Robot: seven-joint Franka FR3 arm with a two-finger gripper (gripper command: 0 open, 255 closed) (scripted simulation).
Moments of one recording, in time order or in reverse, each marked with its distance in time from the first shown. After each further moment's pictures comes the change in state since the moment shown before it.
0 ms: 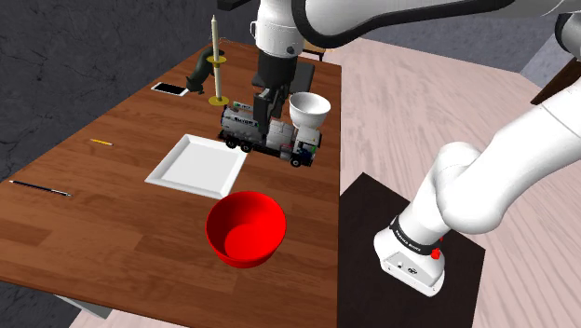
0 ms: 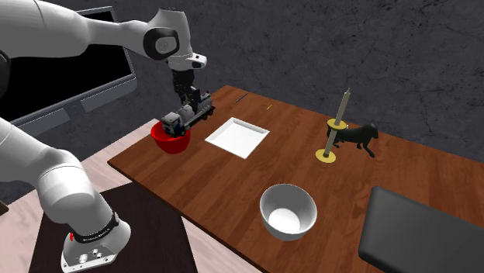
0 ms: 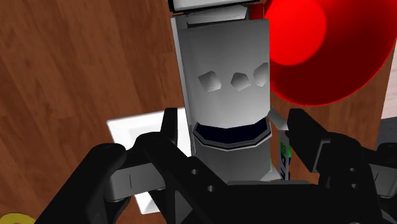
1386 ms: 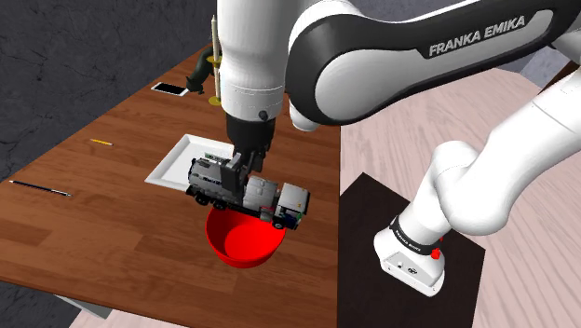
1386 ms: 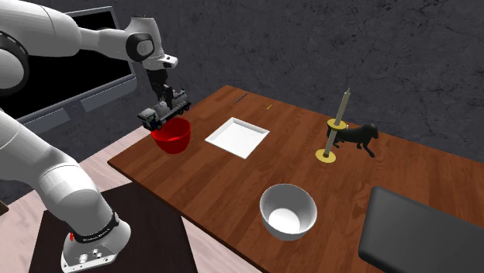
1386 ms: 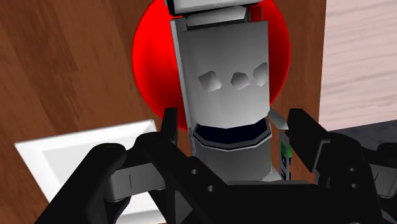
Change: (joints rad) arm 0.117 0.064 0.209 -0.018 0.040 0.092 0.305
